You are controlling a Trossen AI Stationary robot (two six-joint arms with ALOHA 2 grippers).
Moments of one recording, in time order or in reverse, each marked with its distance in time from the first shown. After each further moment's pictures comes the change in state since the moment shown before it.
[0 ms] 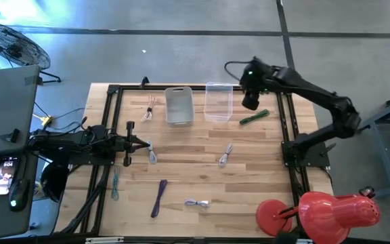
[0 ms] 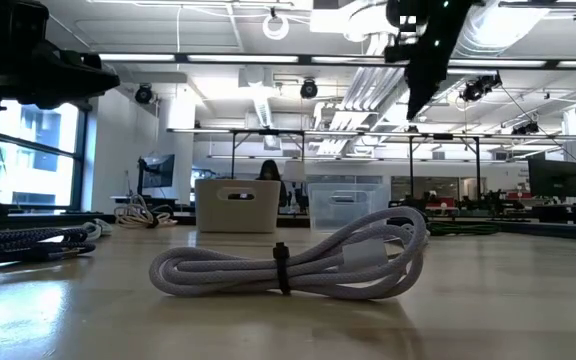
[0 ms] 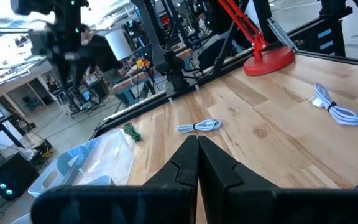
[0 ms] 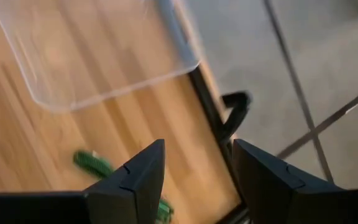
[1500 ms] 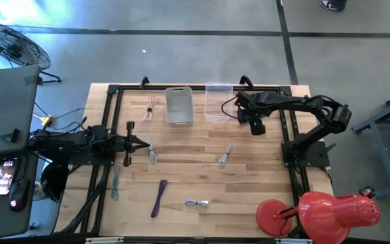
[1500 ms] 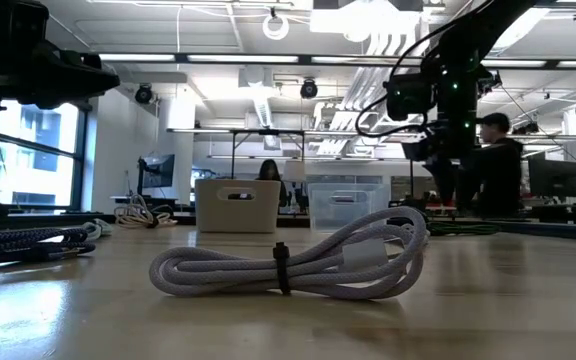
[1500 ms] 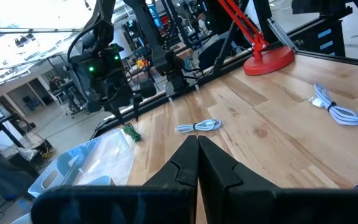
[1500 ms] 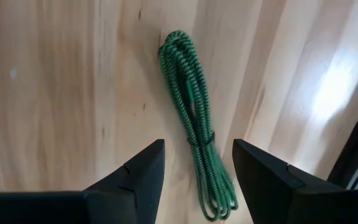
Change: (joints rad) left arm 0.000 0.000 0.000 0.000 0.000 0.000; right arm 0.071 0.108 -0.453 0.193 -0.031 -0.361
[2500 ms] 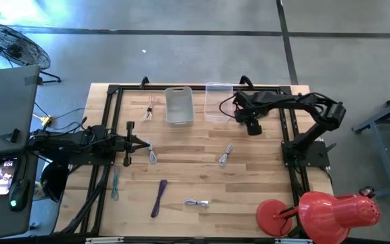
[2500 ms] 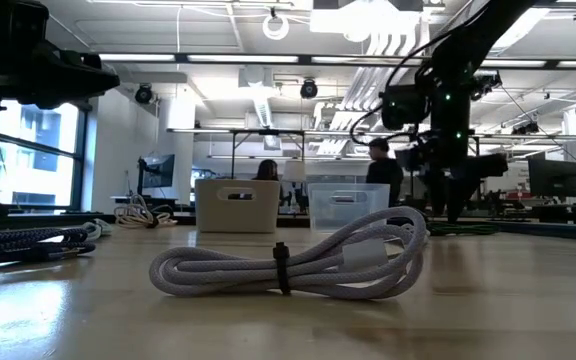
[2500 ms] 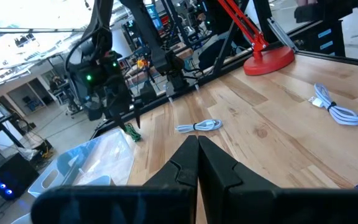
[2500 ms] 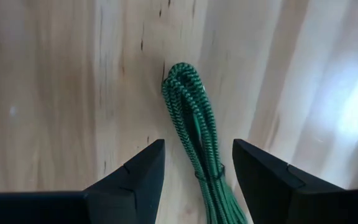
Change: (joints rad) left arm 0.000 0.000 0.000 0.000 0.000 0.000; right arm -0.026 0.078 0.000 0.080 -0.085 0.001
